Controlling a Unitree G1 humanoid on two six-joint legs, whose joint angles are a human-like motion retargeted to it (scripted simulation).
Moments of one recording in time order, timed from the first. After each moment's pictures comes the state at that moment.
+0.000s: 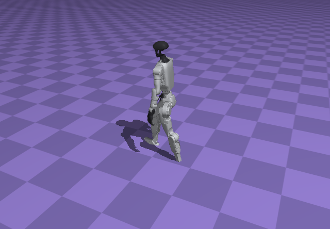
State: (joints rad) left arm -0.05 0.30 -0.38 1.32 0.20 -0.10 -0.06; right arm -0.14 -0.22 0.33 1.31 -0.08 -0.04 0.13; waist -0.07 -0.10 -0.13; left_leg 0.04 -0.19 -0.49 -0.03 -0.37 -0.01; right_leg -0.84 -0.15 -0.12 0.57 -0.36 0.09
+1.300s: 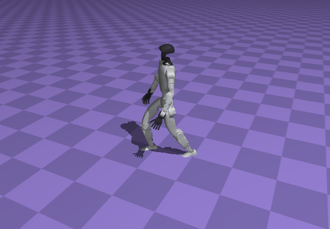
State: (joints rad) left arm -0.03 0.37 -0.28 1.19 0.02 -0.15 0.10; right arm -0.16 -0.21 0.24 1.32 0.07 -0.07 -0.03; waist -0.04 -0.24 -0.02; left_leg 0.29 -0.19 0.04 0.23 -0.39 0.03; right_leg -0.65 -0.19 0.07 0.83 -0.28 0.20
